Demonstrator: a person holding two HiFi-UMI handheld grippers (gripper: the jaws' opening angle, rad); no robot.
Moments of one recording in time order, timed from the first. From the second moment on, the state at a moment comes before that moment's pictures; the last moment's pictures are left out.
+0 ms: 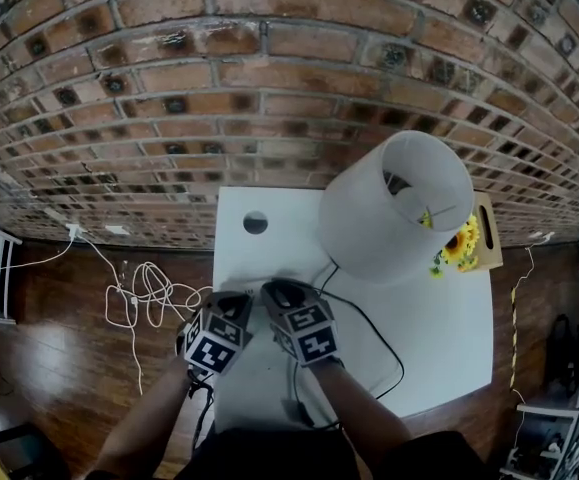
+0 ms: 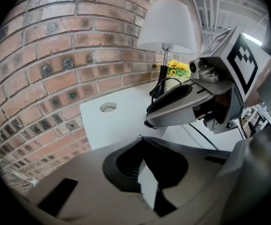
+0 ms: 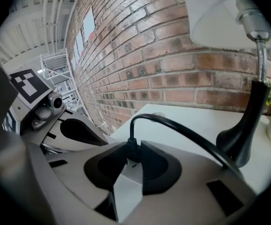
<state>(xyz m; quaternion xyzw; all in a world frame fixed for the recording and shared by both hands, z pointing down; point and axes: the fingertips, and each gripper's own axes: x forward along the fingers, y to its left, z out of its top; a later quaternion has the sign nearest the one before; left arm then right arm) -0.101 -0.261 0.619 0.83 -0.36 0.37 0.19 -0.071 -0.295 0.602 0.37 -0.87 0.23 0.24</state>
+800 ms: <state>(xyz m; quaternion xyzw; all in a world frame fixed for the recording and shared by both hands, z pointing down) -0.103 -0.261 0.620 0.83 -0.37 0.37 0.18 -0.113 -0.298 0.536 0.33 -0.91 0.16 0.21</state>
